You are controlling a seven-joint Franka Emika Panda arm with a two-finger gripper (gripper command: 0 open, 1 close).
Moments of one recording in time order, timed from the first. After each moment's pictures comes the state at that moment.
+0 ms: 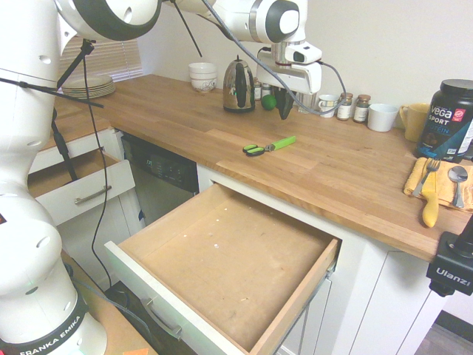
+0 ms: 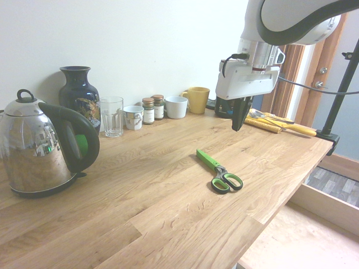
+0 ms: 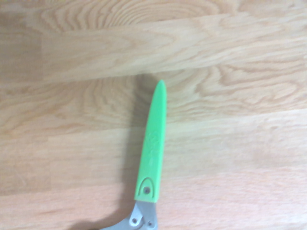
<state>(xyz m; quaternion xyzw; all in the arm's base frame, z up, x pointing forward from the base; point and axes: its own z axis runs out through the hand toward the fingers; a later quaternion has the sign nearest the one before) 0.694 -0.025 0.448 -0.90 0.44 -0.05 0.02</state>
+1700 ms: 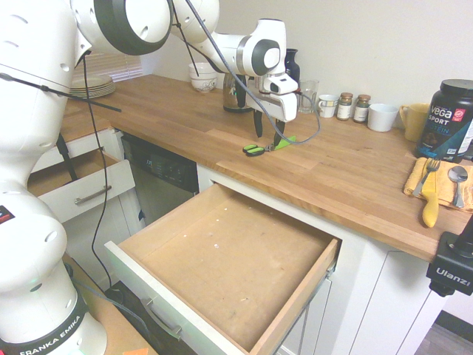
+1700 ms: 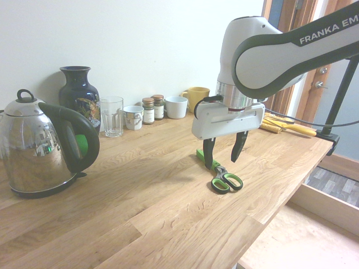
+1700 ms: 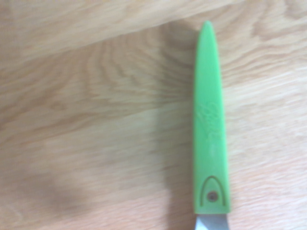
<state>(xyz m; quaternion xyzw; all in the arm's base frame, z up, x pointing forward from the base) 0.704 0.022 0.361 -0.86 0.52 -0.03 0.00</state>
